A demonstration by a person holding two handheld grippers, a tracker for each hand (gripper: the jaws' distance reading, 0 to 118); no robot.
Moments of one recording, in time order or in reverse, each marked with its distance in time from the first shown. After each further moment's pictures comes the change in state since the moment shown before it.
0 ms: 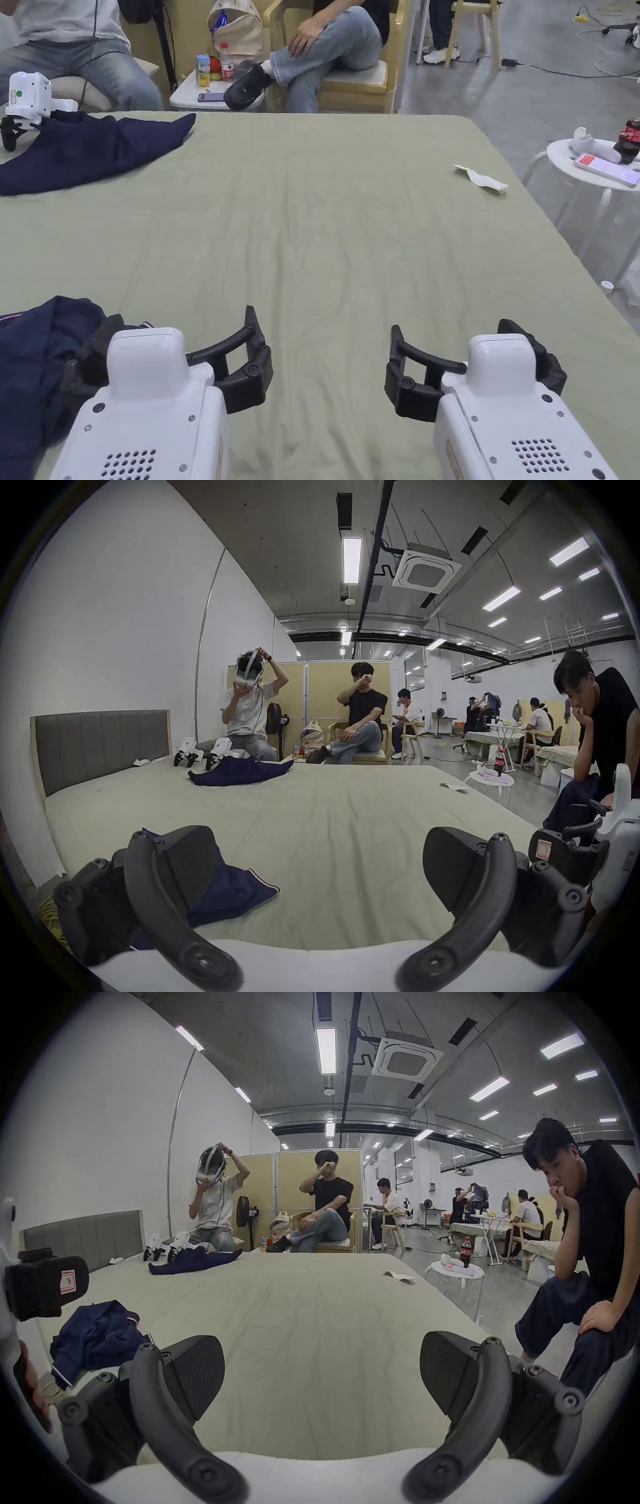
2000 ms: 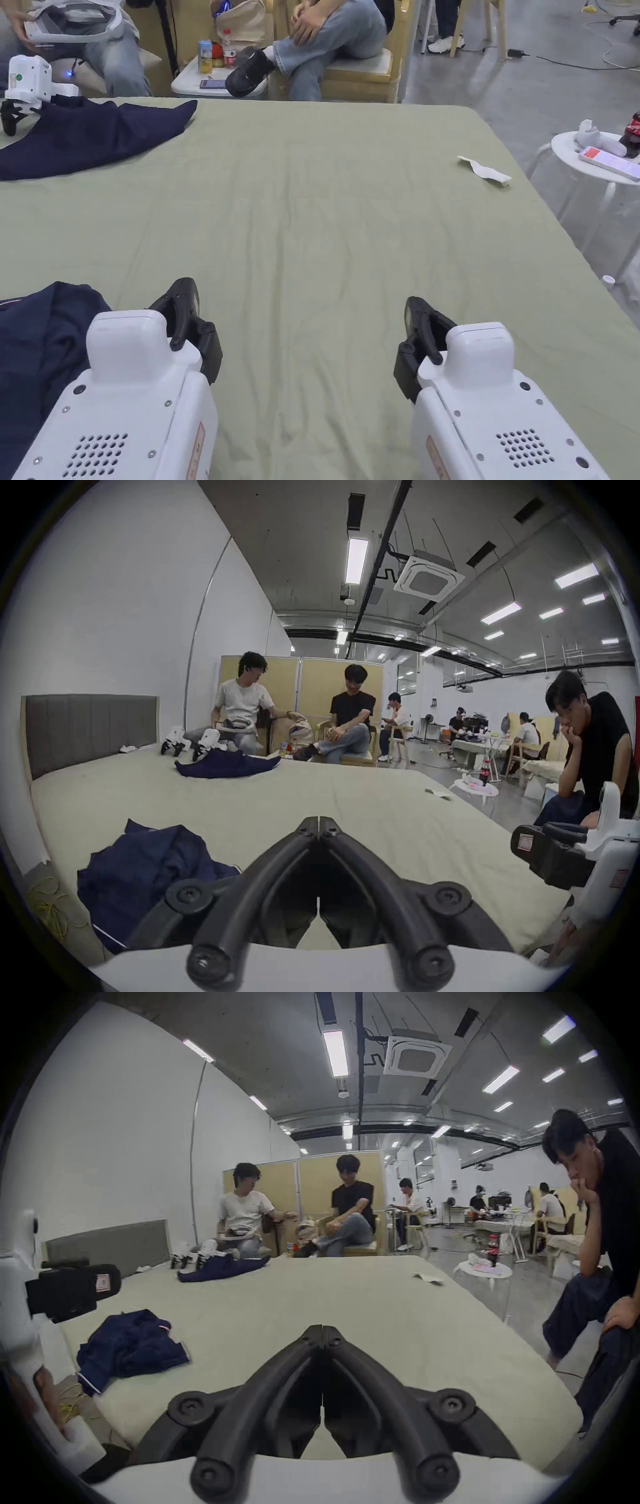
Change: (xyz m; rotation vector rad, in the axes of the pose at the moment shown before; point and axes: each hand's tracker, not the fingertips) left arm -0.014 0.009 0.001 -0.014 -0.064 0.062; right arm -0.019 0.007 0.000 0.021 0.144 -0.033
